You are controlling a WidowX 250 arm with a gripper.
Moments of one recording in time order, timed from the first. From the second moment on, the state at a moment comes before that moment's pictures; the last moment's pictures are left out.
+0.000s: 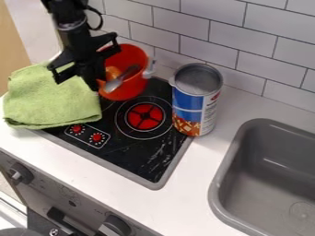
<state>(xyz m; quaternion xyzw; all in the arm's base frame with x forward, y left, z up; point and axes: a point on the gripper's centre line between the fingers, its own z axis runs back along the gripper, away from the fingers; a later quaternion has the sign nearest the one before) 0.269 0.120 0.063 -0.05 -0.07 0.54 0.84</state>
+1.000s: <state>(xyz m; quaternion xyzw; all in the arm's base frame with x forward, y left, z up) 0.175 0.074 0.049 -0.04 0.02 0.39 0.92</state>
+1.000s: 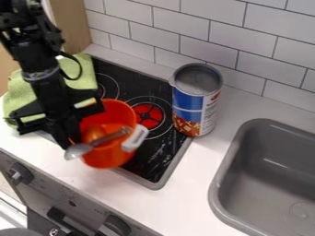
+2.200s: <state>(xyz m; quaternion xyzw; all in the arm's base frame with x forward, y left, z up) 0.192 0.050 0.030 -0.01 0.02 0.38 0.92</state>
